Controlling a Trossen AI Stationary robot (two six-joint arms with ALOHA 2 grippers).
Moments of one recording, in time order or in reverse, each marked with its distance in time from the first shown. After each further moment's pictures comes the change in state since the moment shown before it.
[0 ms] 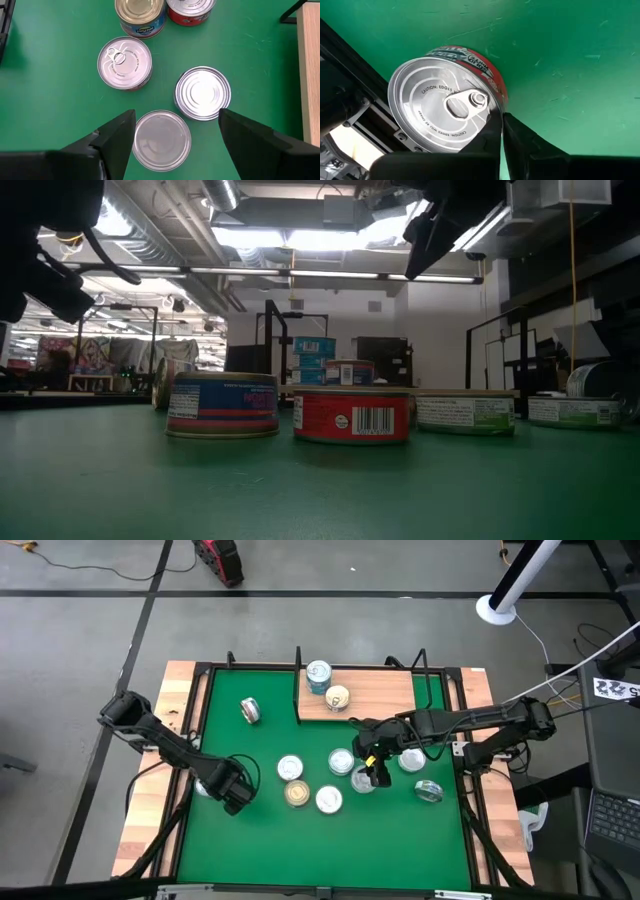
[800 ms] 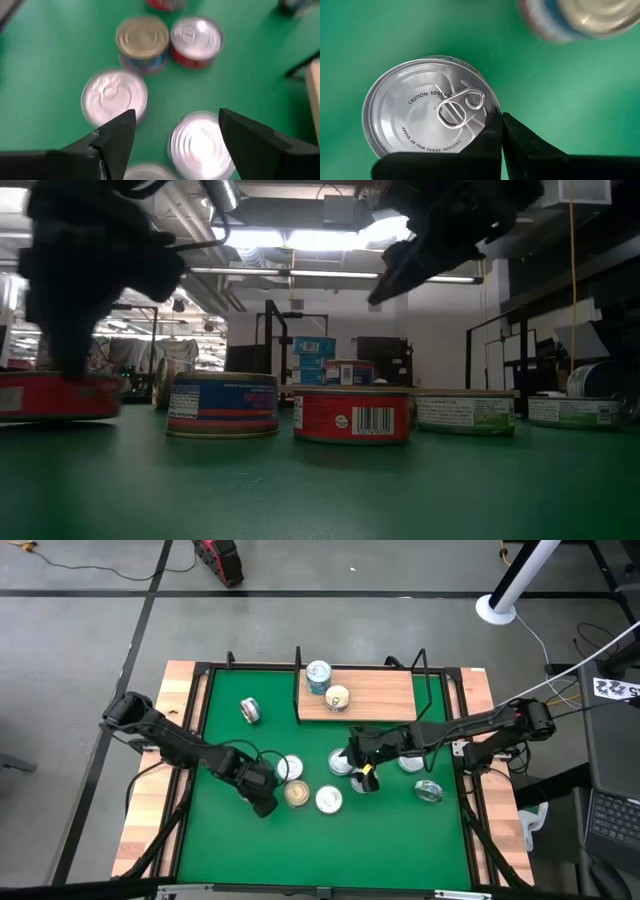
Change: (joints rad) left arm 0.138 0.002 0.088 0.423 -0.066 0.215; right arm 0.001 0.000 -0.290 0.558 -0.003 -0.135
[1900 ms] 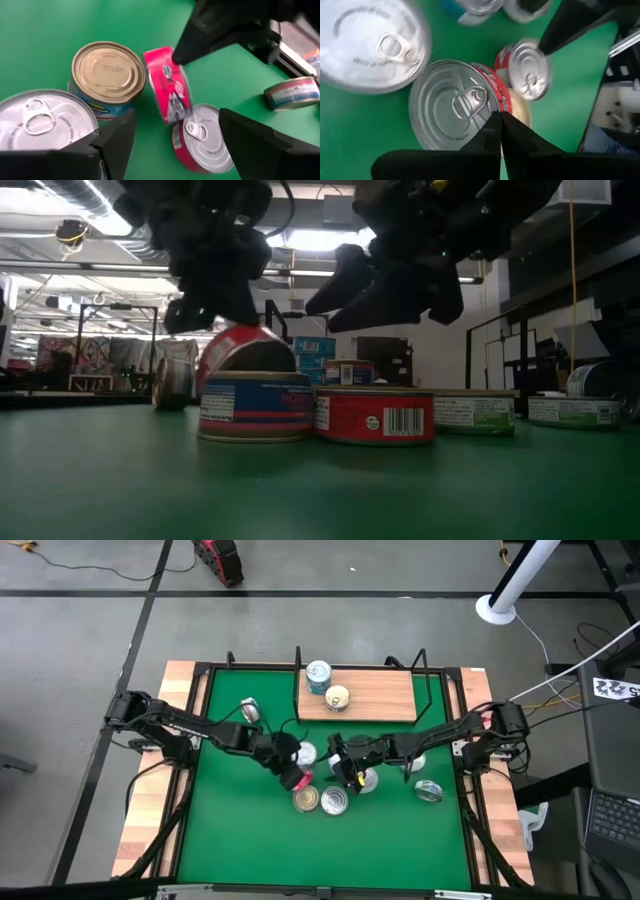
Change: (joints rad) left arm 0.278 -0.002 0.003 0.457 0.079 0.257; right arm 0.000 0.213 -0.060 0.472 -0.001 -0.469
